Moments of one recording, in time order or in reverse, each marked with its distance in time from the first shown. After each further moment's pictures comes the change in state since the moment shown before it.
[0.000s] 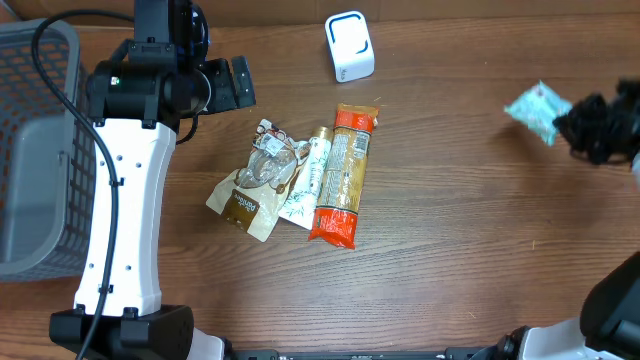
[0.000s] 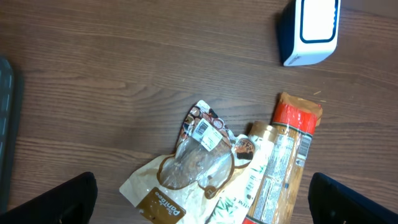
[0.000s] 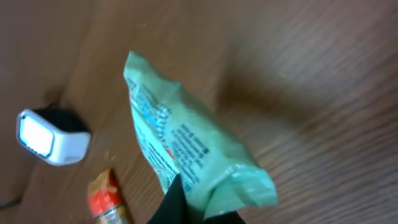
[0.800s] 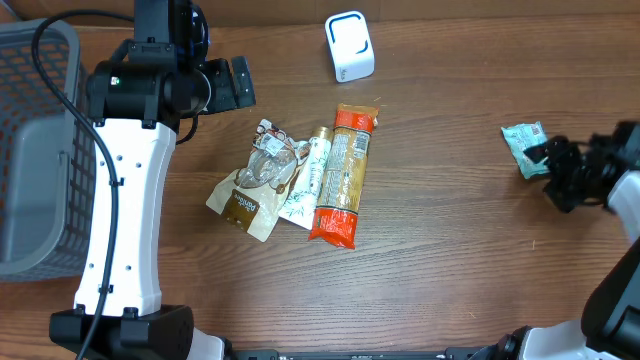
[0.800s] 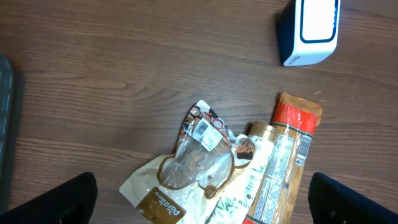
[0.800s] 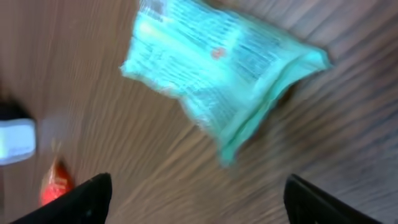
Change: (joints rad) left arm 0.000 0.000 0.000 0.000 0.000 0.000; right arm -0.035 -0.005 -0.276 0.142 -0.033 -0.017
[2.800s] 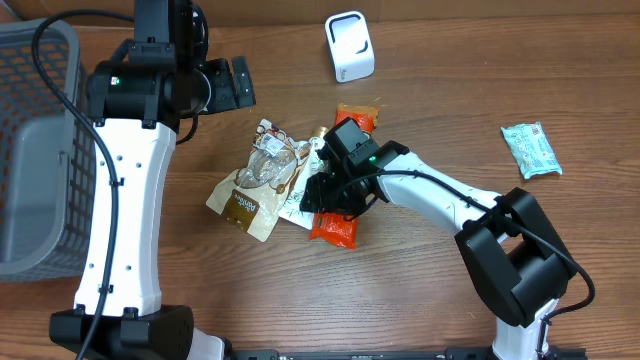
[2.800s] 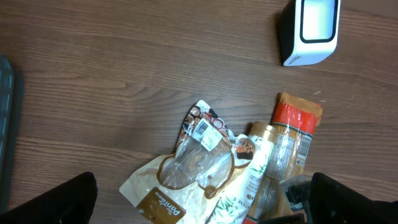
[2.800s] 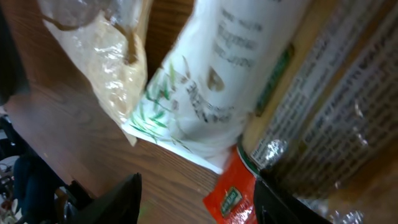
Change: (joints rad) left arm 0.000 0.000 0.000 0.000 0.000 0.000; right arm 1.121 0.304 0.278 -0.009 -0.057 0.111
